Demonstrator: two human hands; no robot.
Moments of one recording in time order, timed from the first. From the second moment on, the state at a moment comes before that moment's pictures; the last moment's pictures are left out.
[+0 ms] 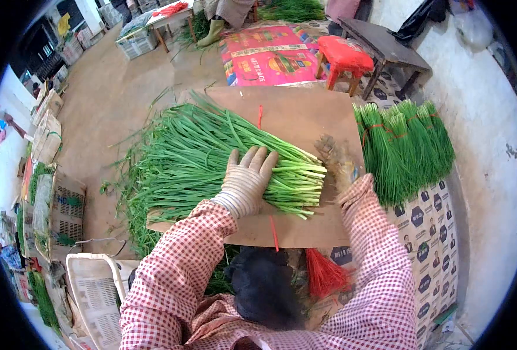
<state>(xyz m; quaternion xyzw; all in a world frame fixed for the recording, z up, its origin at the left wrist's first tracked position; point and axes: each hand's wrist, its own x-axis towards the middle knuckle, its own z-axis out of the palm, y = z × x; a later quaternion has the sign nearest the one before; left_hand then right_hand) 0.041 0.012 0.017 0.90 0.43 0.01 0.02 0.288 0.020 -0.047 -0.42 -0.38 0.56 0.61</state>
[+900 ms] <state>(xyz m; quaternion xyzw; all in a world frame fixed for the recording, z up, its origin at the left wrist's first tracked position) 0.033 0.013 0.013 0.88 0.45 0.07 0.13 0.237 0.094 0.039 -0.39 -0.76 0.53 -0.06</state>
